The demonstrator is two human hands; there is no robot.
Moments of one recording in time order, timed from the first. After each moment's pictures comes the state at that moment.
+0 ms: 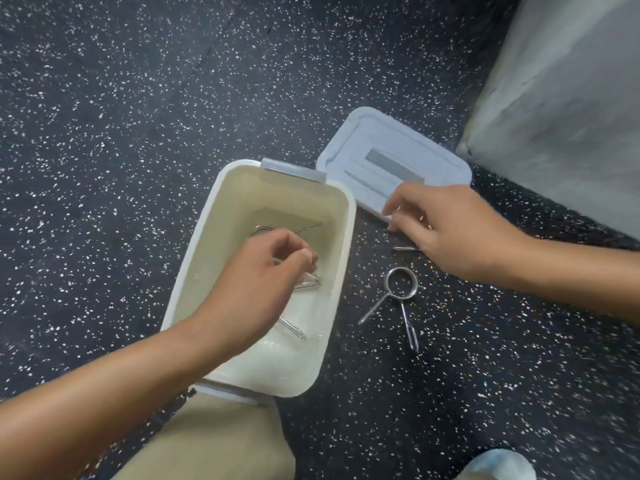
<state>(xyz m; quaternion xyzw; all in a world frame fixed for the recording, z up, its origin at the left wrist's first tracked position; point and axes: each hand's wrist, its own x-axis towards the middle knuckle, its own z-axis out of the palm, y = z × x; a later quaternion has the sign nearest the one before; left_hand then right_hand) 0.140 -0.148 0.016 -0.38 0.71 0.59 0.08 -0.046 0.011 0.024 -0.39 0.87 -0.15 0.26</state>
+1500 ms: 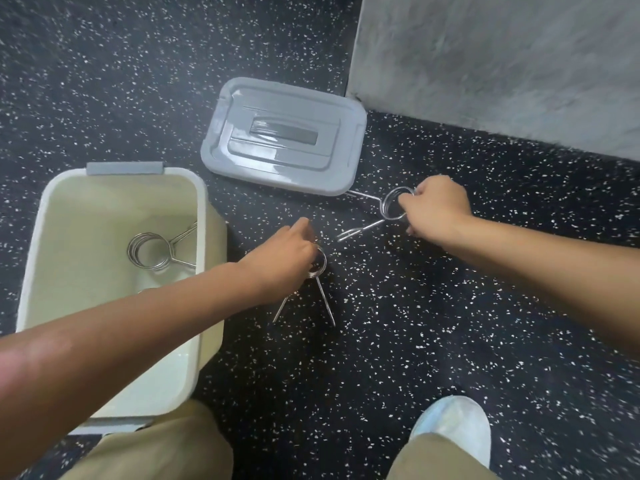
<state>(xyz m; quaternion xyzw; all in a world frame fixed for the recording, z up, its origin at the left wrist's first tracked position) 0.025 -0.035 -0.119 0.11 0.96 0.13 0.24 -0.110 0.173 -0.089 0.06 0.94 -0.23 0.25</state>
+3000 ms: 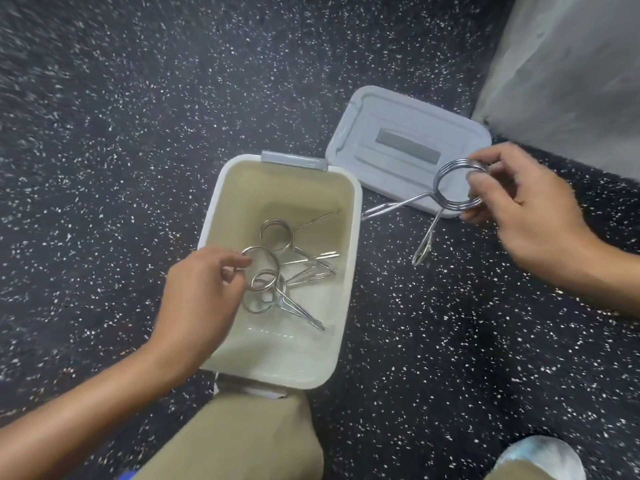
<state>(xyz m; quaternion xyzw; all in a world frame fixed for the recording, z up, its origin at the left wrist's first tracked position) 0.189 -0.184 -0.024 -0.39 0.88 0.29 0.03 -0.061 0.068 -0.011 -0.22 0.87 -0.40 0.18</state>
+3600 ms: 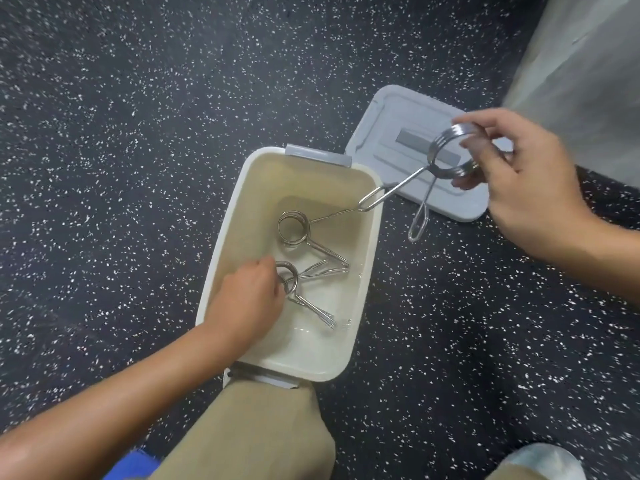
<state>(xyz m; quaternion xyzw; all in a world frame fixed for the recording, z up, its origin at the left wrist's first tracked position) 0.192 -0.176 -0.077 -0.32 0.91 0.18 0.21 -0.064 0.017 0.007 -0.25 0.85 -0.44 0.15</state>
